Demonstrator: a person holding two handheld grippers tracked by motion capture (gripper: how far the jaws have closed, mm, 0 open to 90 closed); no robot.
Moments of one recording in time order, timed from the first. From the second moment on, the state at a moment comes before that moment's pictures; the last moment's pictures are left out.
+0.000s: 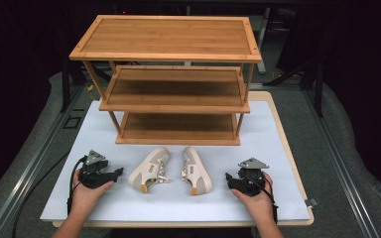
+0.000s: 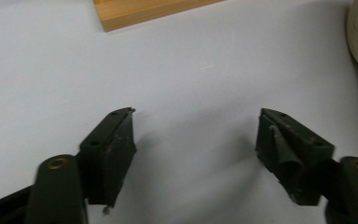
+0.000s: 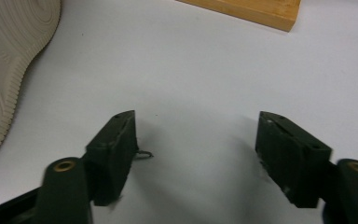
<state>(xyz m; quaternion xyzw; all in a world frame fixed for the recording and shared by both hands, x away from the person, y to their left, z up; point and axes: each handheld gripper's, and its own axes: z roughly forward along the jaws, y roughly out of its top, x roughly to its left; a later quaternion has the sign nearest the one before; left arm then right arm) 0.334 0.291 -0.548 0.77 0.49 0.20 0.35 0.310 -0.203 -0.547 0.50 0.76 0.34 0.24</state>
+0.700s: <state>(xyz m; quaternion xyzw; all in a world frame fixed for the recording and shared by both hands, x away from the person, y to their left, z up) 0.314 0.286 -0.525 0.75 0.48 0.18 0.41 0.297 -0.193 -0.538 0.46 0.78 0.35 0.26</state>
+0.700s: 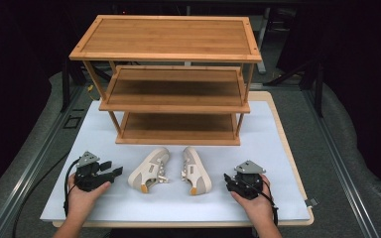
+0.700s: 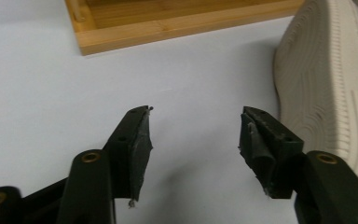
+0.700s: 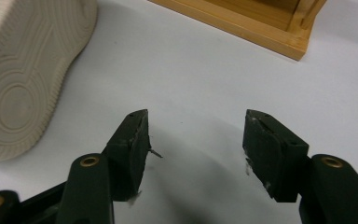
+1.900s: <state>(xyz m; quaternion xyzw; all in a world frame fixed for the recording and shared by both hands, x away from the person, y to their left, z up) 0.290 0.256 -0.496 0.77 0.42 0.17 0.45 0.293 -0.202 -0.535 0.48 0.76 0.37 0.24</state>
